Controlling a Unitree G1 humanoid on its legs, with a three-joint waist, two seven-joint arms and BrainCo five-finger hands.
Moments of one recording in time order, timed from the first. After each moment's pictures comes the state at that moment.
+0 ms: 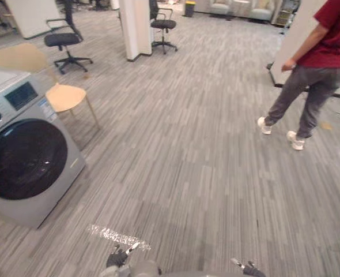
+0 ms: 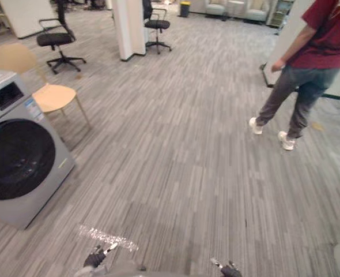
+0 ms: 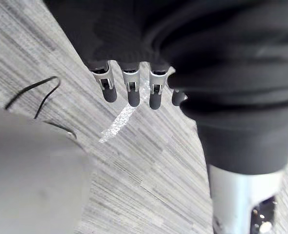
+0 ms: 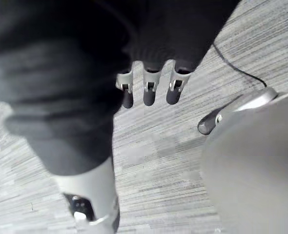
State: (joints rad) left arm 0.09 0.04 0.28 1.09 -0.15 -0.14 0.03; right arm 0.09 -0.04 -0.26 1.16 0.32 -0.11 0.00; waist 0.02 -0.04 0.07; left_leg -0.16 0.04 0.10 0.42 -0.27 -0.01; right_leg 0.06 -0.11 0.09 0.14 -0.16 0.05
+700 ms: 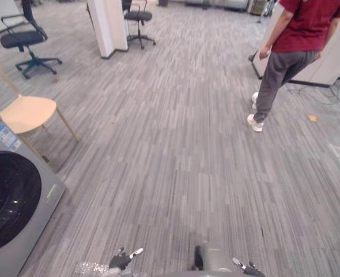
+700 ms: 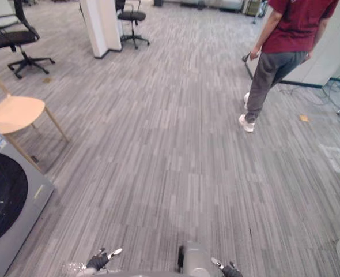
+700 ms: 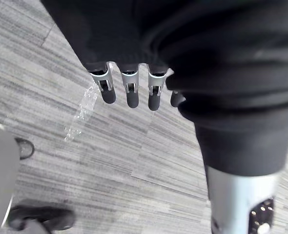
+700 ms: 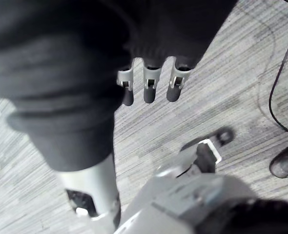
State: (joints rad) left arm 0.07 0.06 0.13 1.13 -0.13 -0.14 0.03; right arm 0.12 -0.03 -0.39 1.16 0.30 -0.10 0.02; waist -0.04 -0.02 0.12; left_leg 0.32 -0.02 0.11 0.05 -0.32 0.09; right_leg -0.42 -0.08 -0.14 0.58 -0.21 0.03
